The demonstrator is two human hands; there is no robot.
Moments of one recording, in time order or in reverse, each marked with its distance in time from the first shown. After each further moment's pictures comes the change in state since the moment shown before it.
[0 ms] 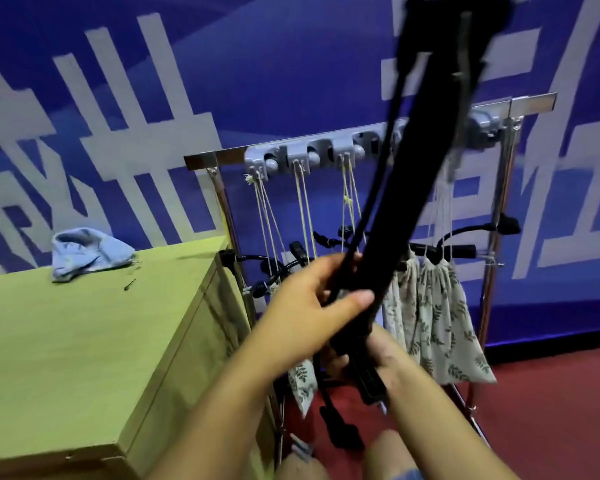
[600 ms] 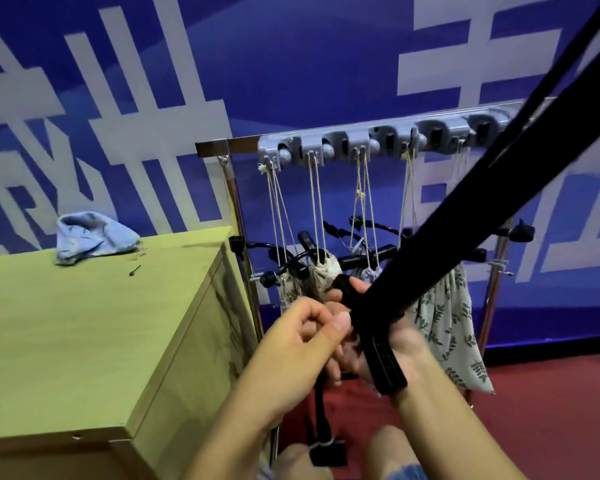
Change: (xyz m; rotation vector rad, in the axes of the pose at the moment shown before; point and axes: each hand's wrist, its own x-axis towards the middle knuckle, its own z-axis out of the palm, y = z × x) left_hand -0.046 -0.023 -0.005 -0.198 0.132 -0.202; right_hand -0.016 -0.007 0.023 0.211 -0.224 -0.033
